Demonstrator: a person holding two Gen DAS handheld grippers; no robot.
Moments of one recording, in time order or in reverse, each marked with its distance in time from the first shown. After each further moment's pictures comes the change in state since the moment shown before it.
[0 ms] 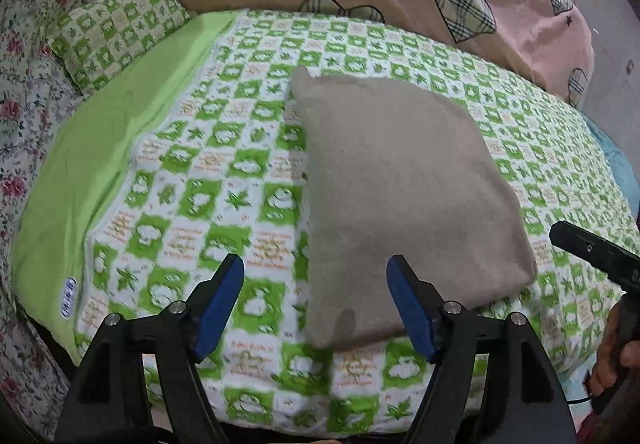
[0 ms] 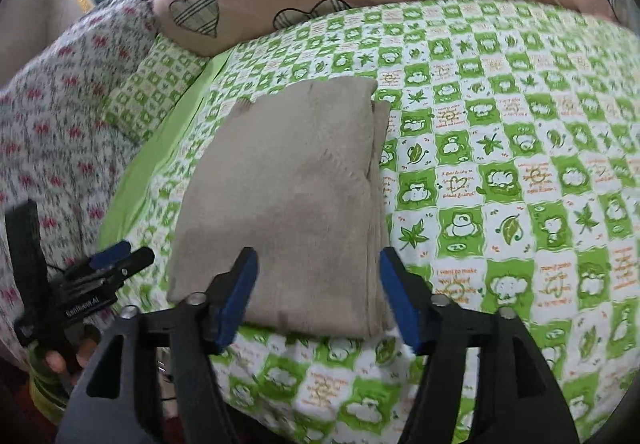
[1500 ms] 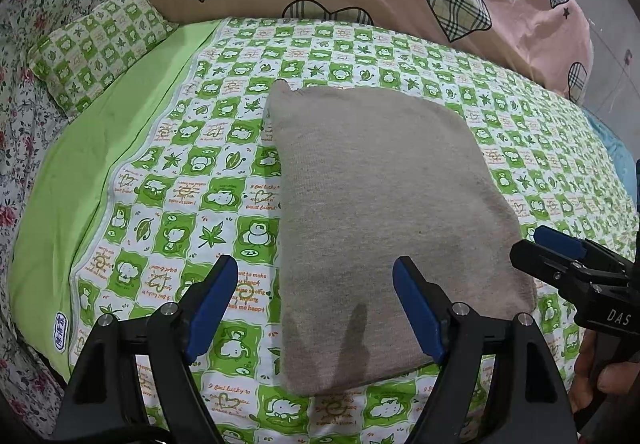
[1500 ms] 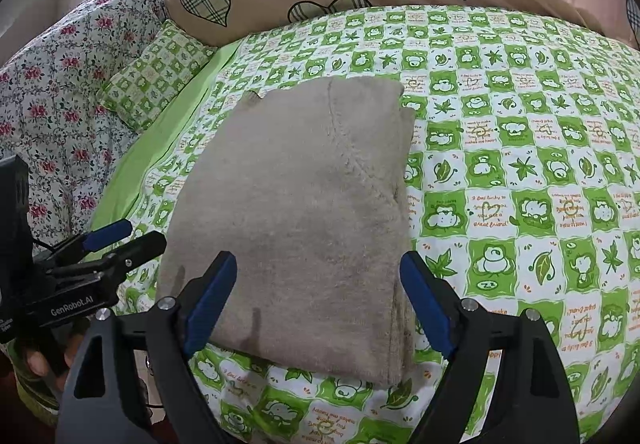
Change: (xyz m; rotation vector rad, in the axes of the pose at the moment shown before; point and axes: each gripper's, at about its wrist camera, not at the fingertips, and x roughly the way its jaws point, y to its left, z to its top) left arm 0.021 -0.018 0.030 0.044 -0.016 0.008; right arm 0.034 0.014 0.013 -0.039 0.002 0.001
